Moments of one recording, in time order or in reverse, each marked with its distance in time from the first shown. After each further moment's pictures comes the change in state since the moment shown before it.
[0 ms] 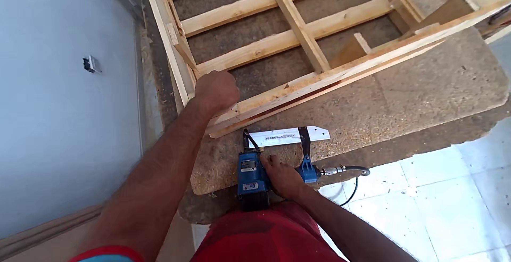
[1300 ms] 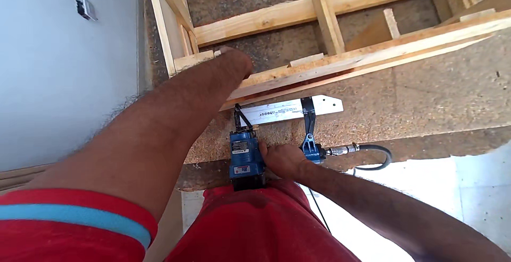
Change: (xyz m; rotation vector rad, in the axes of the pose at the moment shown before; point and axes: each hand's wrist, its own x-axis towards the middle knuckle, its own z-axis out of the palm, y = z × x) left_hand 0.050 0.087 0.036 0.513 -0.428 -0.033; right_hand -0.030 0.023 -0.060 -0.472 -0.113 -0.233
